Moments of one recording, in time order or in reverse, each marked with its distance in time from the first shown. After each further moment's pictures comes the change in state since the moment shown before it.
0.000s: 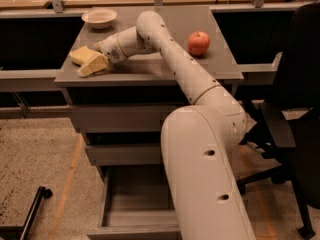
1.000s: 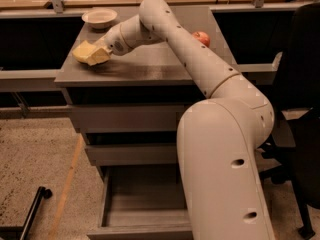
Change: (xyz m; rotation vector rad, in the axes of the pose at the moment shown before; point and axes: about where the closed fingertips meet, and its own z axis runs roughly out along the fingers) arm -0.021 0.009 -0.040 0.100 0.075 -0.050
